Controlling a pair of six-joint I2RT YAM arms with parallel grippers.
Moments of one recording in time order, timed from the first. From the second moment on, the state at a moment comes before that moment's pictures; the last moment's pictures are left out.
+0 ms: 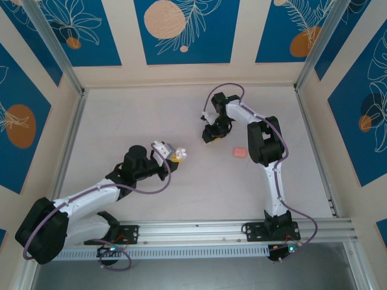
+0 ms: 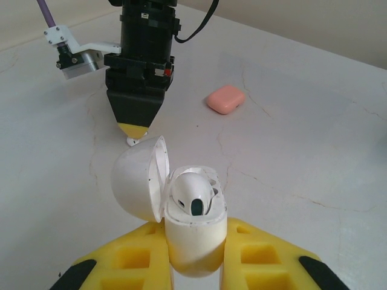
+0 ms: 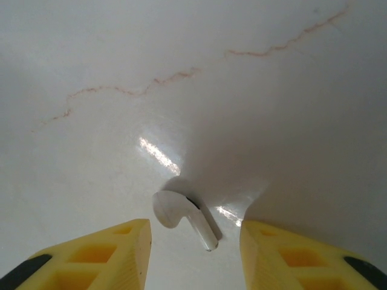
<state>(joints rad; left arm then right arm) -0.63 1.11 0.45 0.29 0.38 0.06 0.36 2.31 1.87 -1.10 -0.39 -0.18</state>
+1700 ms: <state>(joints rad) -0.63 1.06 0.43 0.28 0.36 0.06 0.39 2.32 2.19 -1.27 -0.39 -0.03</state>
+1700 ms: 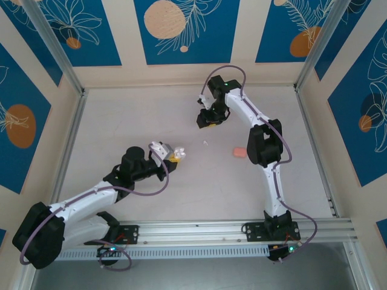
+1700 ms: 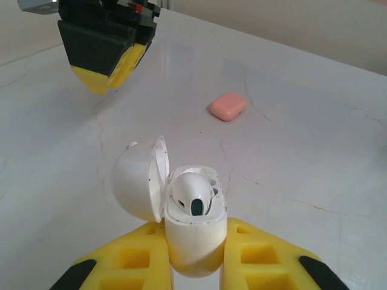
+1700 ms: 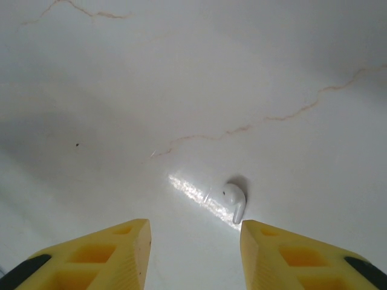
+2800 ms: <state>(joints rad) -0.63 1.04 0.43 0.26 0.34 0.06 0.44 2.48 2.23 -1.36 -0.25 -0.13</state>
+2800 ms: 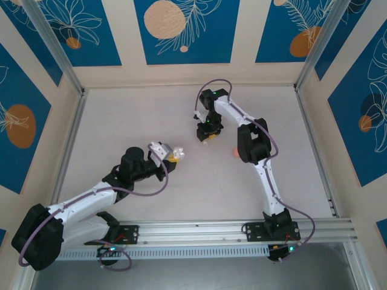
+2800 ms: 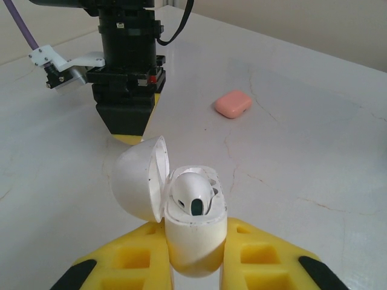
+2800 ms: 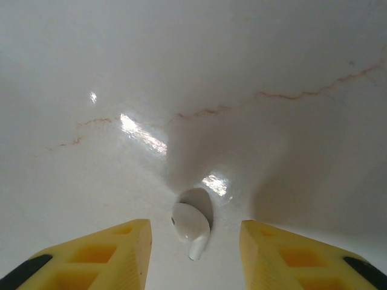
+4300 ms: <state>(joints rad) -0.63 1.04 0.41 0.23 0.31 0.05 0.49 2.38 2.01 -1.21 -0.16 -0.04</state>
